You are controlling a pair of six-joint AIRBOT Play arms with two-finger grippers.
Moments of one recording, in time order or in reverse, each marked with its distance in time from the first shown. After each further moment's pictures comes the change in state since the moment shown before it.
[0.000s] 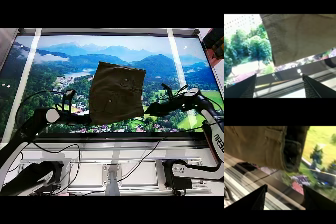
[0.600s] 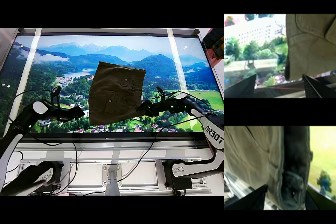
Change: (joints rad) left arm 0.258 -0.052 0.000 -0.198 -0.006 0.135; right arm 0.040 -0.130 -0.027 0.213 -0.158 0.018
